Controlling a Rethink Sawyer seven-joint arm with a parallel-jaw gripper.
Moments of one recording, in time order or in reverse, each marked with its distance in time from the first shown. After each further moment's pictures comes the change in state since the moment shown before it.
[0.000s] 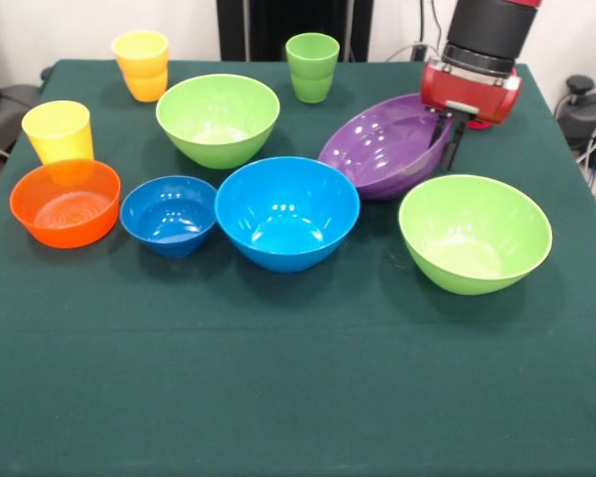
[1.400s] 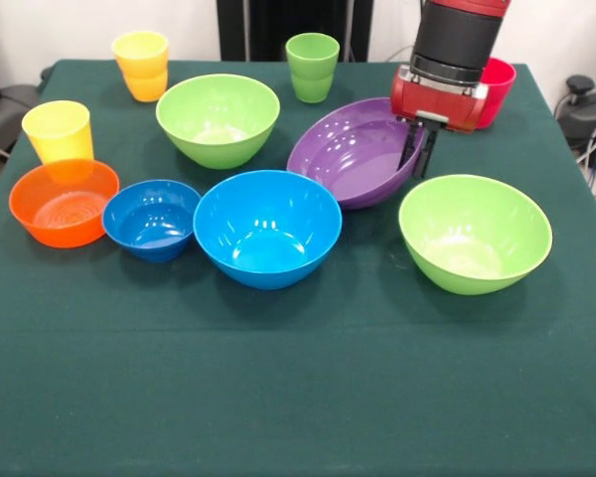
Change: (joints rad) arm -0.099 0.001 0.046 -0.014 -0.135 0.000 0.000
